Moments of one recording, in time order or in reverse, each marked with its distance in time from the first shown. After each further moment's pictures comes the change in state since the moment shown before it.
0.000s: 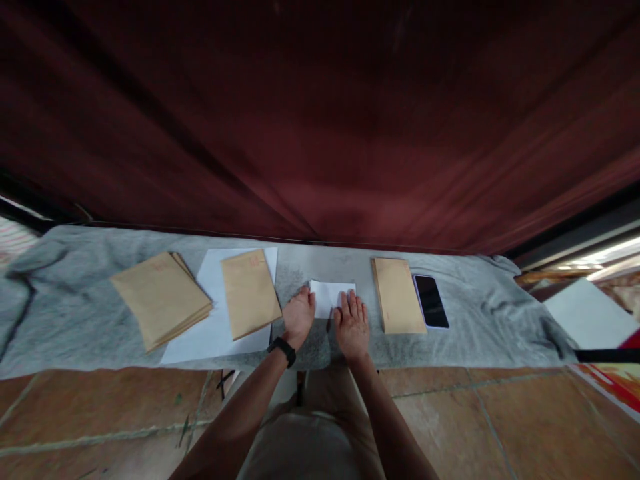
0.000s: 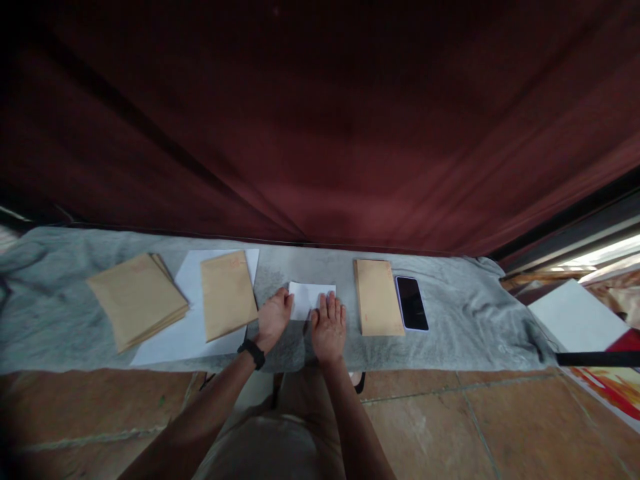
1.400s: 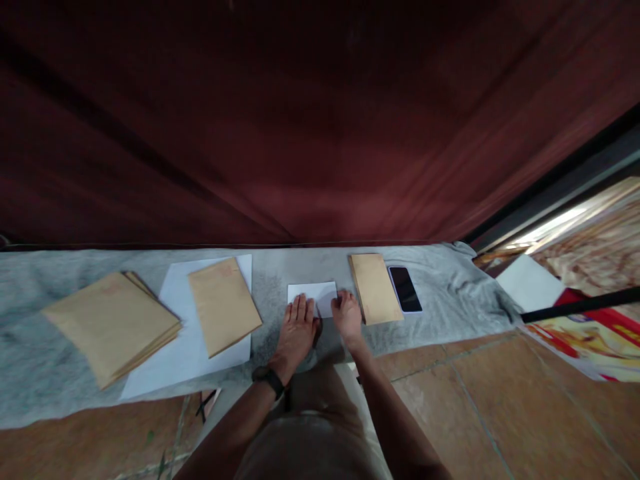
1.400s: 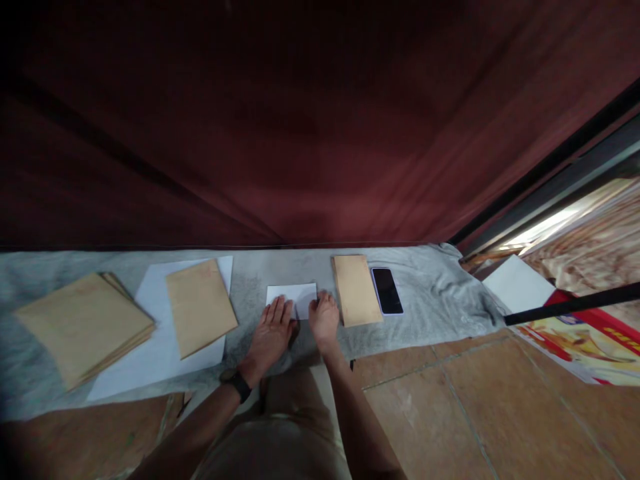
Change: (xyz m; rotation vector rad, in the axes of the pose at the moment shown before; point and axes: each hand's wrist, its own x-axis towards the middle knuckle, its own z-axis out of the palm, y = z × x) left_hand -0.038 -0.002 0.038 0.148 0.078 0.588; right_hand 0.039 0.024 -0.026 0.329 -0.080 0.396
